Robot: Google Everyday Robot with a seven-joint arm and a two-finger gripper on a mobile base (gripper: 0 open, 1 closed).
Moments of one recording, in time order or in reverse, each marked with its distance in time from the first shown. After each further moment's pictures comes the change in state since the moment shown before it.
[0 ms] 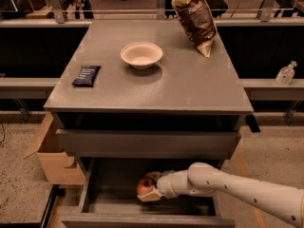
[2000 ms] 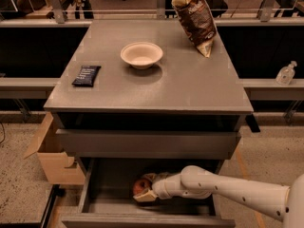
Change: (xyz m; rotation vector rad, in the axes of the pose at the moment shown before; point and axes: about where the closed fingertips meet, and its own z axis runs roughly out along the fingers) arm 0.015 -0.011 0.036 0.027 0.005 -0.011
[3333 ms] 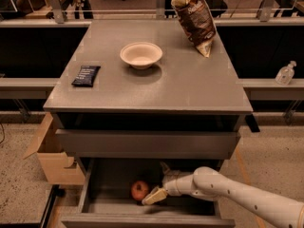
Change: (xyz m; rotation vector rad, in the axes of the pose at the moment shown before) arm 0.013 -0.033 -0.029 0.079 -0.075 0.073
